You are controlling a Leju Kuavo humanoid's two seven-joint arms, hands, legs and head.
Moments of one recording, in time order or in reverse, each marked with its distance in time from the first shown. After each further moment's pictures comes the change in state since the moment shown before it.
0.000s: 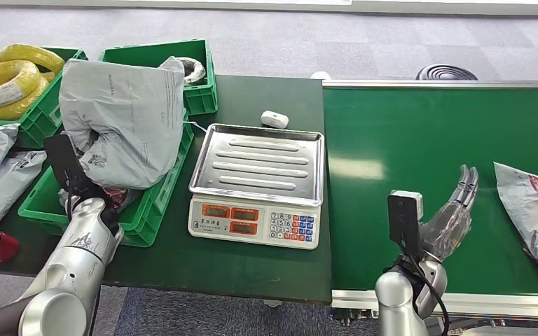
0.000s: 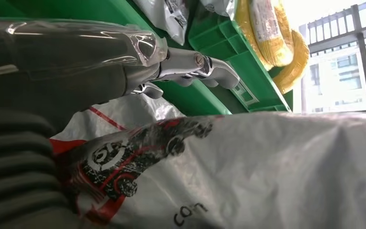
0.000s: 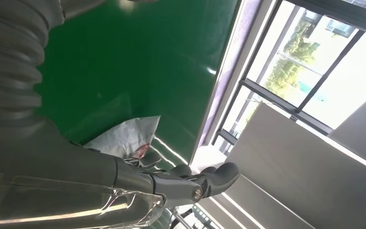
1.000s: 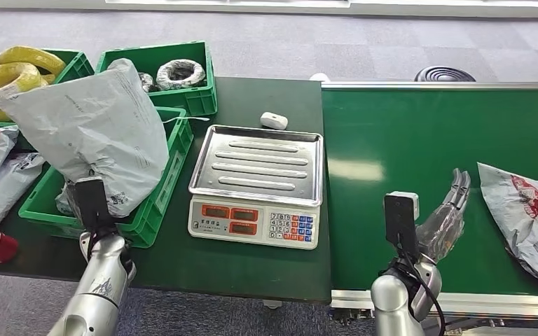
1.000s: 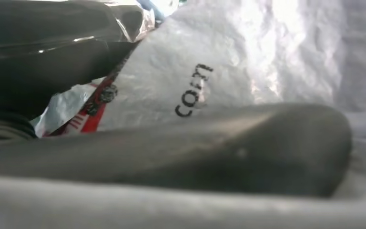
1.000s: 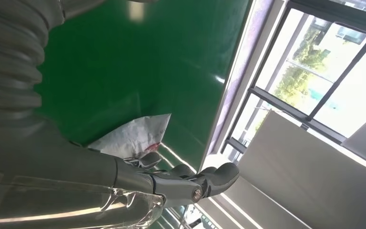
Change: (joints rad) left arm 0.291 -0.082 -0.130 -0.322 -0.079 0.155 -0.143; right arm 0.021 -0.013 0.055 -0.006 -0.013 0.000 0.073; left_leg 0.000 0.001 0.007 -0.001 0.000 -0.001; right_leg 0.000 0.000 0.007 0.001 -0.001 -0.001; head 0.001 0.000
